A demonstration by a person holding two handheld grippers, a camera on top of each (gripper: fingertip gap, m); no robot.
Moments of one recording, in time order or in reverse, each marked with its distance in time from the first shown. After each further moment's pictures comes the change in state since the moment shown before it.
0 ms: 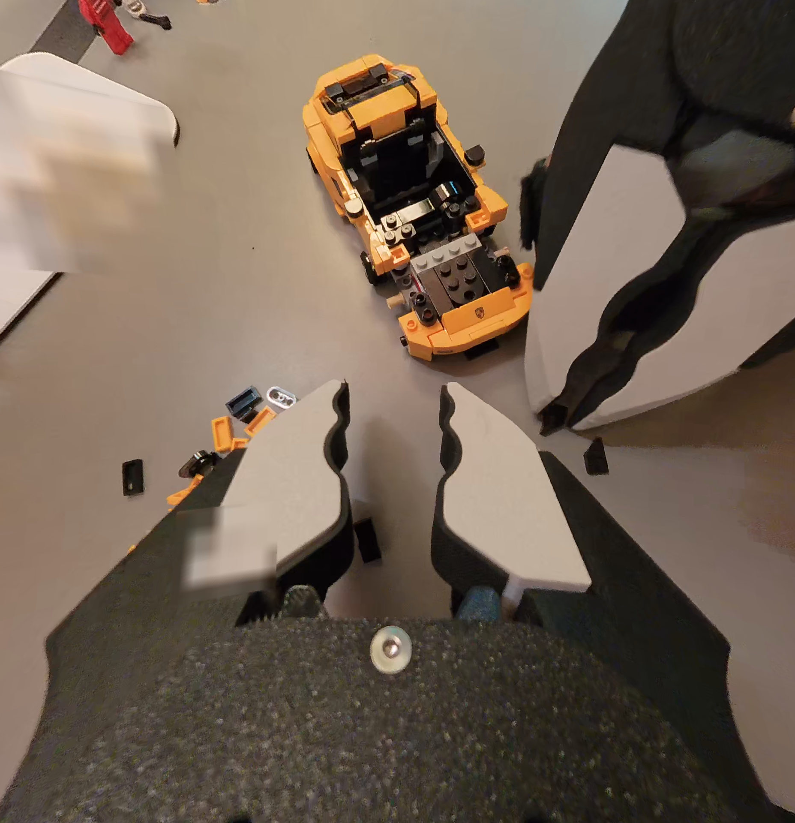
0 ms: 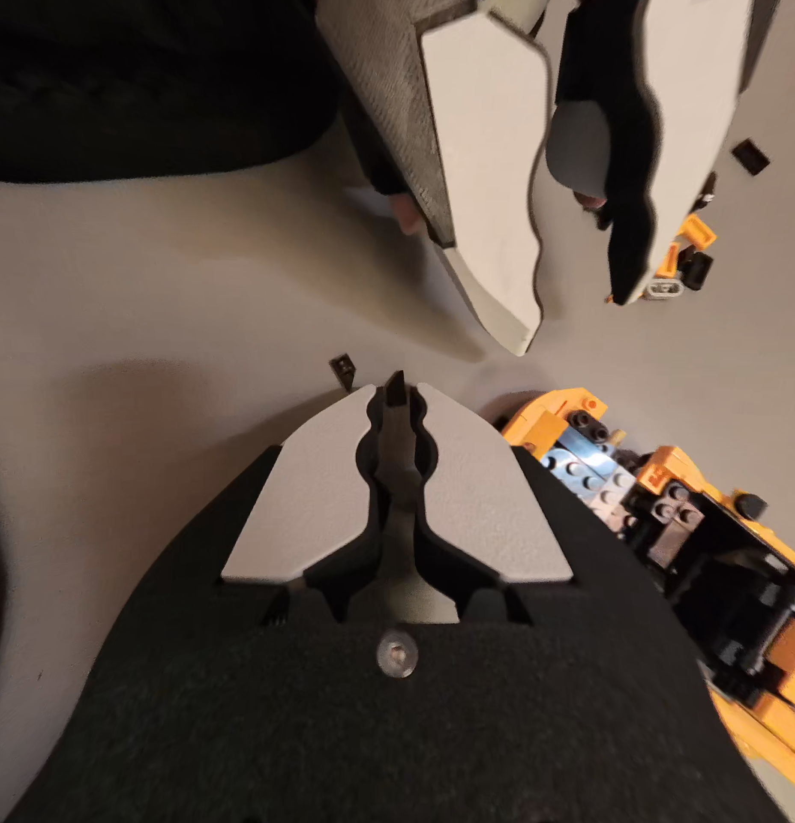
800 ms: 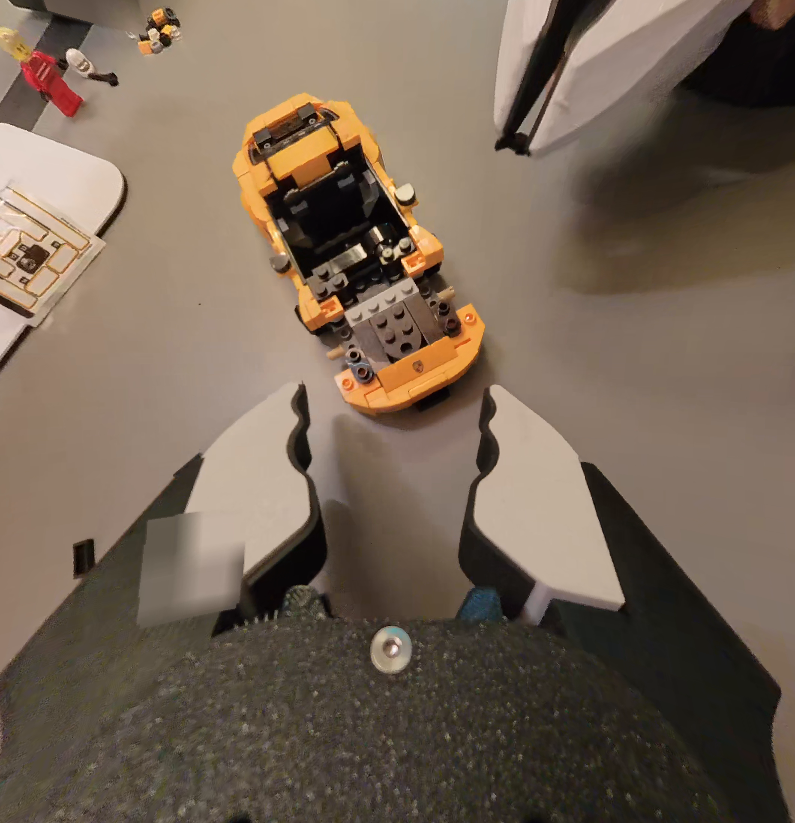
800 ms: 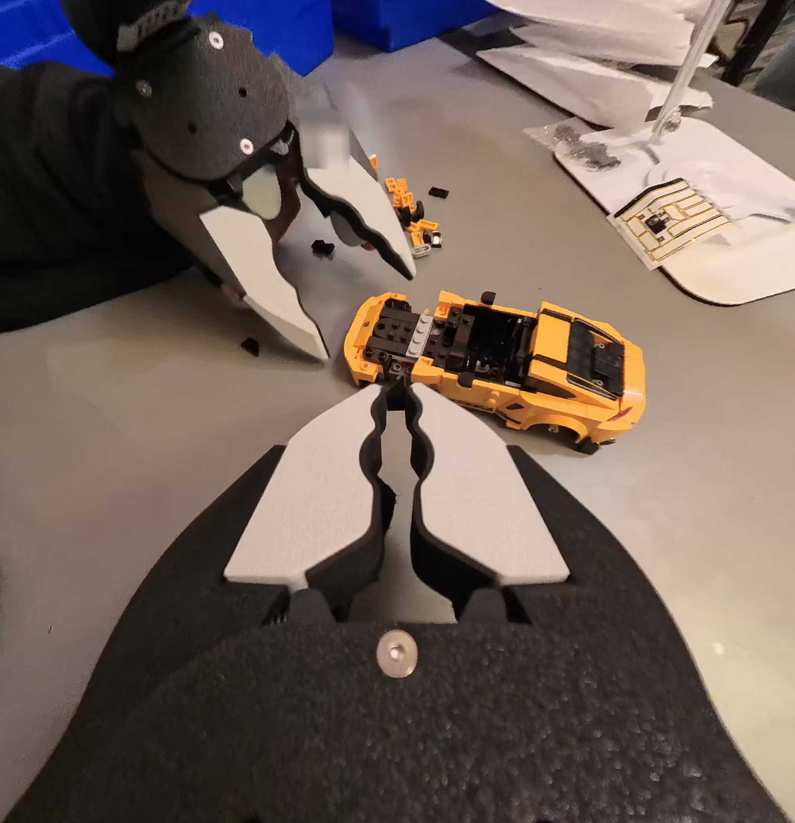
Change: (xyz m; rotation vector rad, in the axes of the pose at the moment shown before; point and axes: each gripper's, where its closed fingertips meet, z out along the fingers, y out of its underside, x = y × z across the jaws) left arm 0.025 -0.015 0.024 0.005 -0.001 0.090; right arm 0.044 0.039 -0.098 0.403 0.275 0.303
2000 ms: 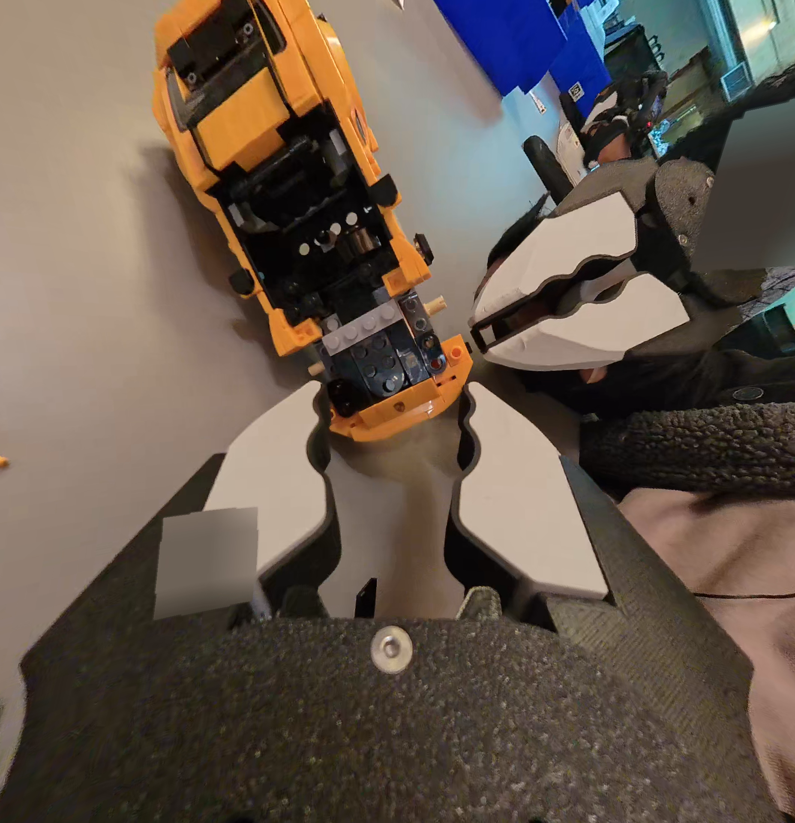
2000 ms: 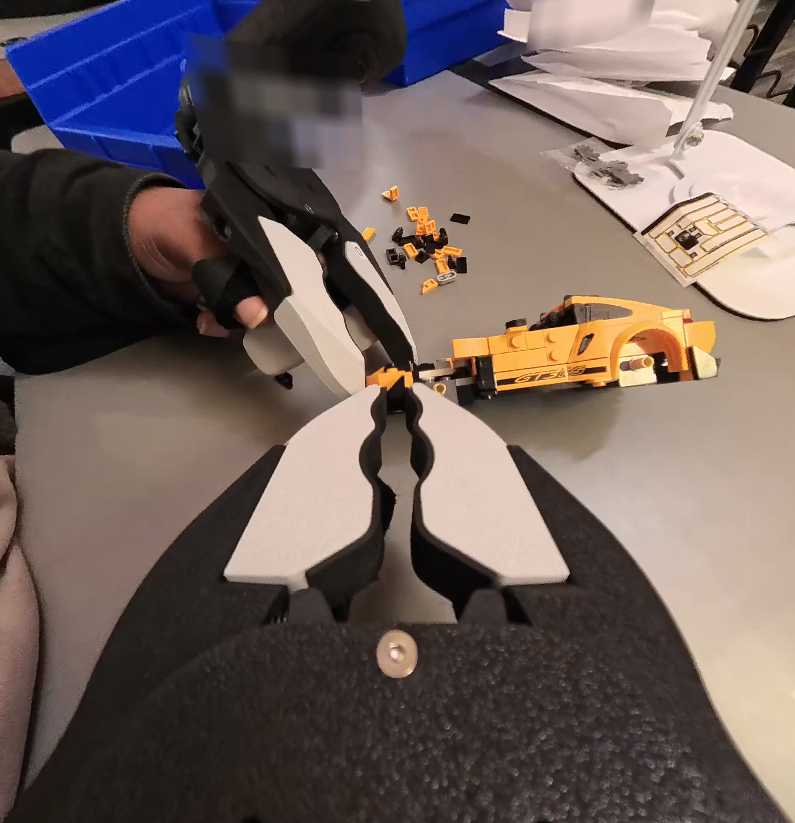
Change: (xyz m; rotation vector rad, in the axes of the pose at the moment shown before) left arm 0.035 -0.038 0.003 0.175 0.380 -0.799; right arm -0.017 -0.014 0.008 0.037 -0.023 0.046
